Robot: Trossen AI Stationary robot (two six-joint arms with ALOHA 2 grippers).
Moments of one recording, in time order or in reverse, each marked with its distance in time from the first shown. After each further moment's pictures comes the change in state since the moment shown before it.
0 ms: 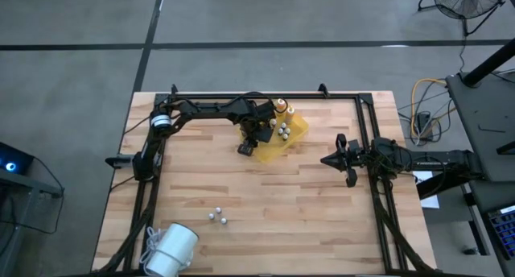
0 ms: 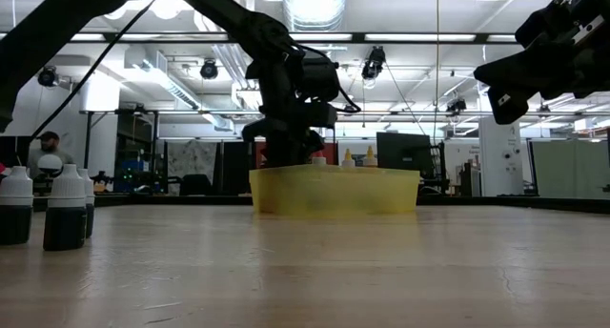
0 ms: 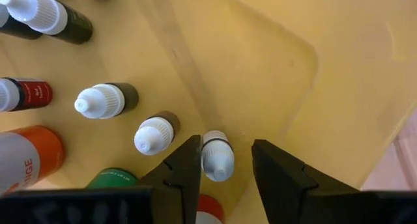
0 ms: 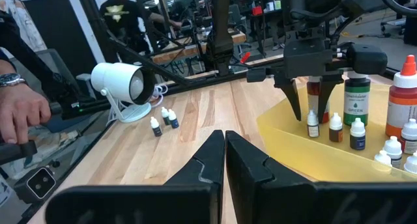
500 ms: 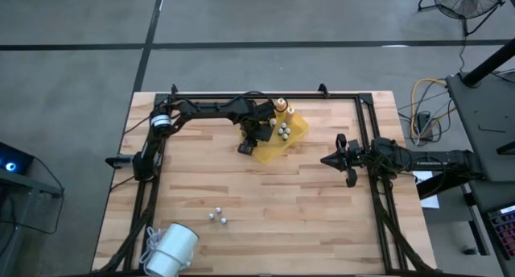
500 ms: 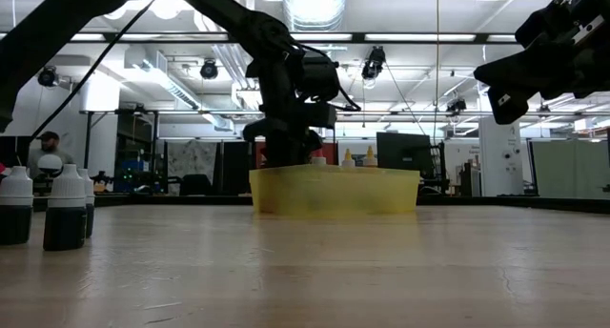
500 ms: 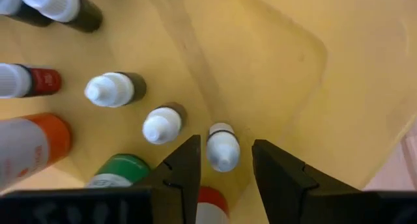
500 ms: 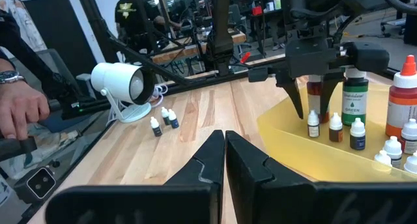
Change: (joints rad) left arm 0.000 -0.001 0.007 -0.012 -0.027 -0.022; right arm 0.000 0.000 0.000 0.000 0.000 0.000
